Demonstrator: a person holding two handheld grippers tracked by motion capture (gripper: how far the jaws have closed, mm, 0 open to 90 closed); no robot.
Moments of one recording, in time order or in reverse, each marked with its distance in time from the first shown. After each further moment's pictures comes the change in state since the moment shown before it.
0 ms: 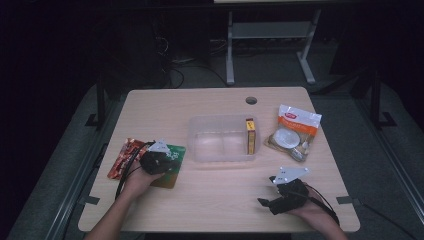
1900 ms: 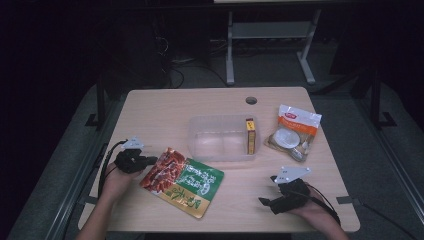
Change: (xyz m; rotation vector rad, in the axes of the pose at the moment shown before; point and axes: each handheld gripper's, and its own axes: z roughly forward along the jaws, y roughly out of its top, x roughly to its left) left arm 0.031 -0.034 -0.053 -0.008 0.162 -0.153; right arm -0.002 -0.001 -0.002 -0.009 -0.007 0.008
